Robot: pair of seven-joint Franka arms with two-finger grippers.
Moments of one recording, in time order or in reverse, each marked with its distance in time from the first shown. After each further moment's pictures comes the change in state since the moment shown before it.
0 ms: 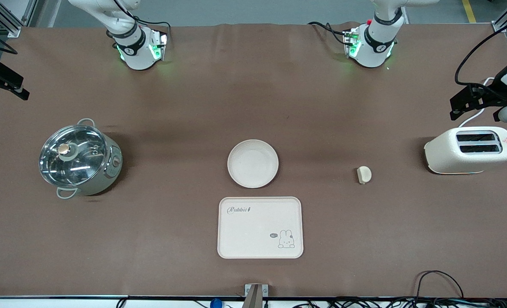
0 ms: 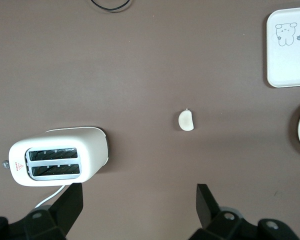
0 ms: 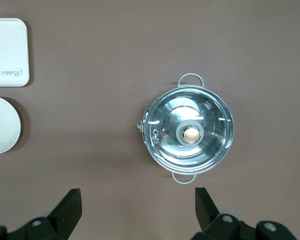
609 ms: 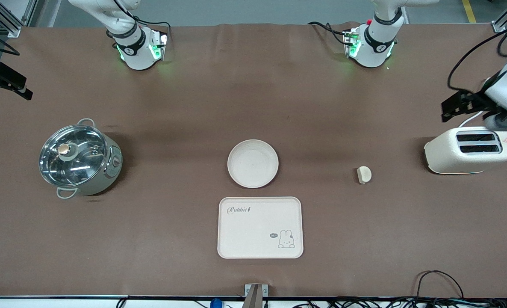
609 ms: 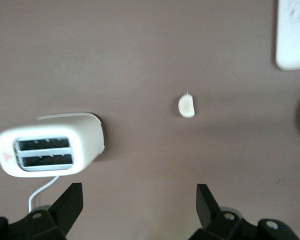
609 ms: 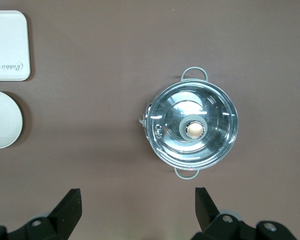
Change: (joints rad) left arm -0.013 0.054 -0.002 -0.056 -0.001 -0.019 -0.016; right arm 0.002 0.007 0.002 -0.005 0.012 -0.018 0.001
